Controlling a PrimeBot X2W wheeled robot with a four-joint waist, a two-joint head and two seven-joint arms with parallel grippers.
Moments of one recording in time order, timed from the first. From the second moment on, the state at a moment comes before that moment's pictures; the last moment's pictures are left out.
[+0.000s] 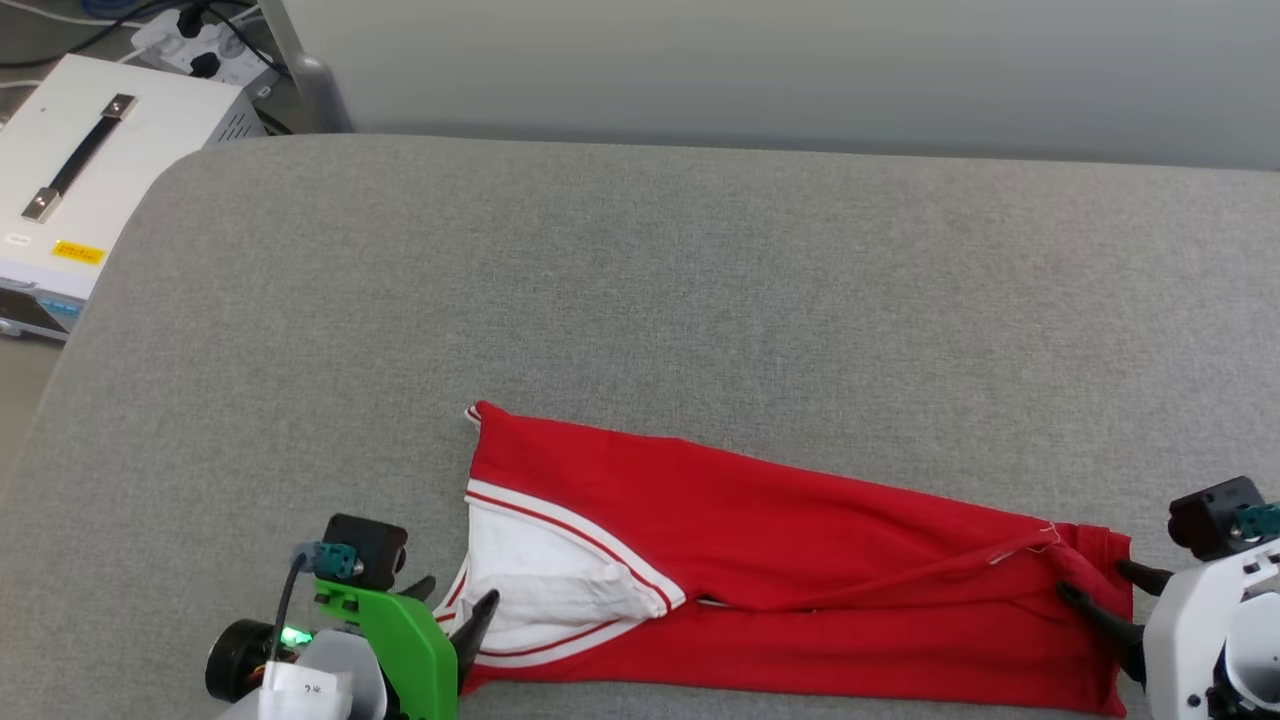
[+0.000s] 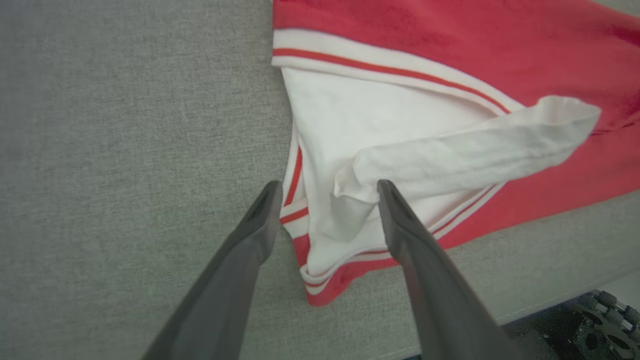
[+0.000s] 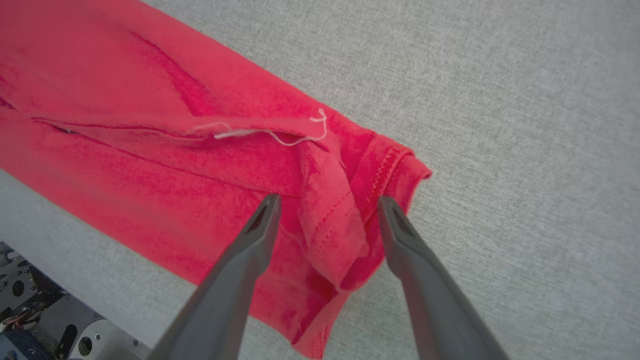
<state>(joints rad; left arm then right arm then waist) -0.23 0.64 -0.79 0.08 -0.90 0.19 0.22 -0.06 -0.67 0.37 0.08 0.70 0.13 0.40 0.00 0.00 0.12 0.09</state>
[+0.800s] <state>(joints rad) -0.23 0.54 -0.60 0.08 -0.65 0.27 -0.25 0.03 -0.20 -0.26 0.05 0.63 0.13 0.80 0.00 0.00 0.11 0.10</state>
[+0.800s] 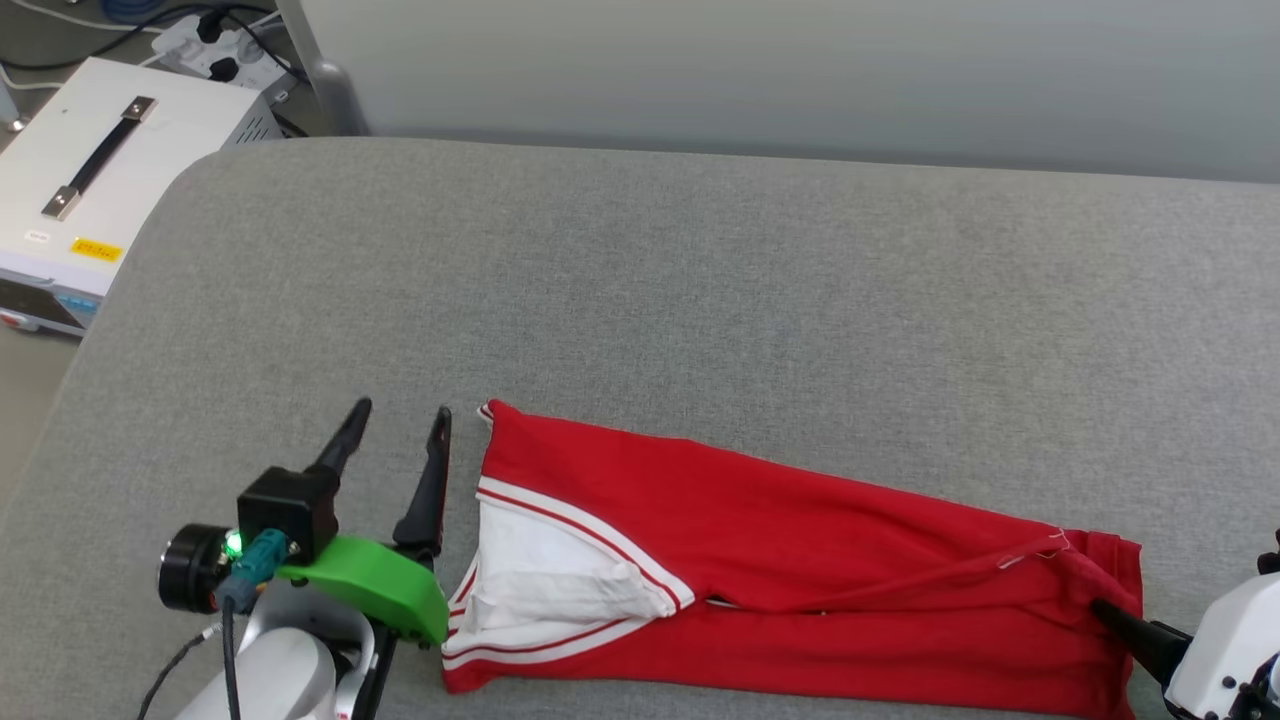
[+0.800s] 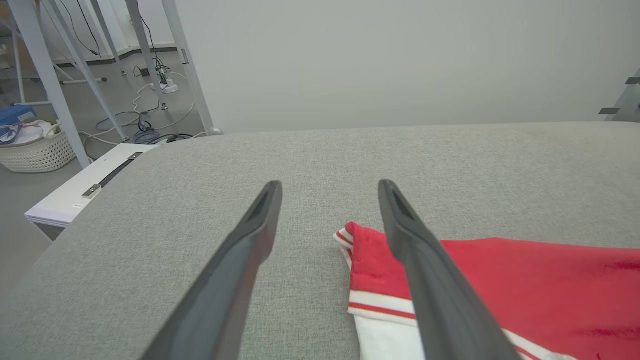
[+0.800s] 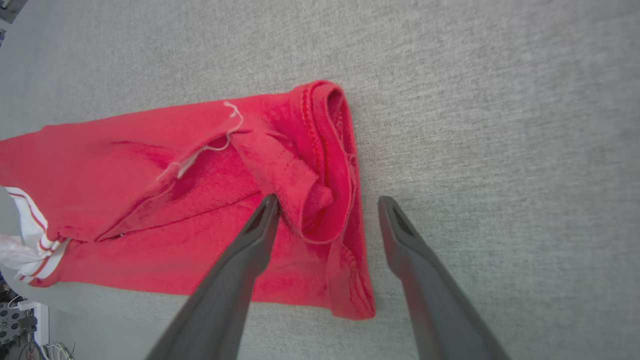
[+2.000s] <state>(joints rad) -0.16 0.36 -0.33 0.17 -0.42 0.07 -0.26 -0.04 -0.18 -0.19 0.23 0.69 0.13 0.73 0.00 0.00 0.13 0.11</state>
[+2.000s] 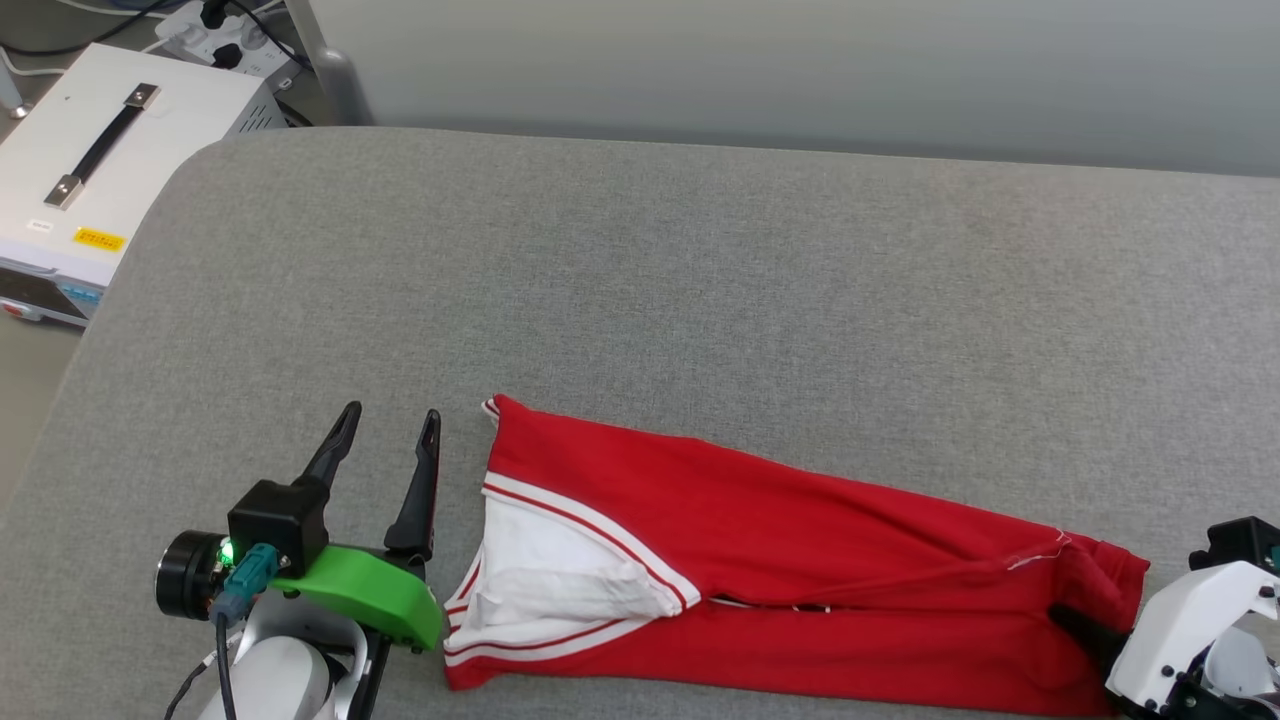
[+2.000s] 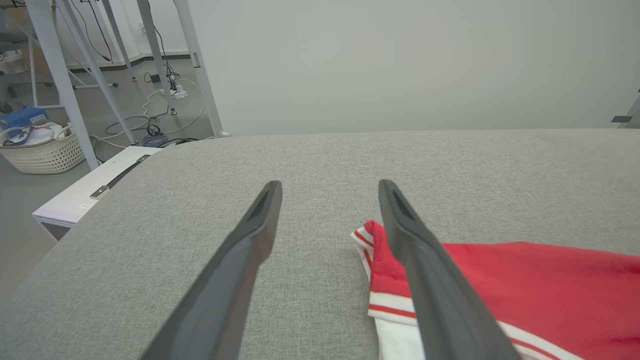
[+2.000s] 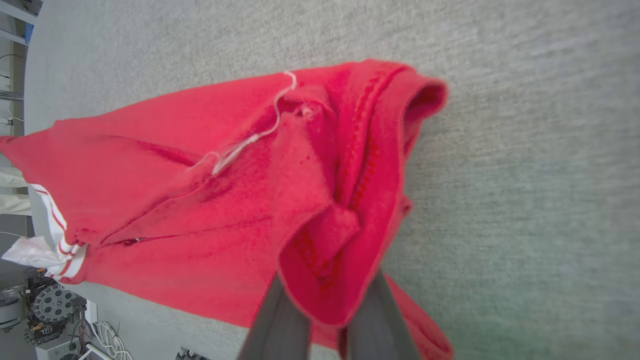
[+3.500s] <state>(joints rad) -0.08 0.28 -0.25 0.21 -0.38 0.01 -0.26 0.07 -0.16 -0.10 -0.09 0.73 0.13 0.79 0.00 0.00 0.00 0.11</state>
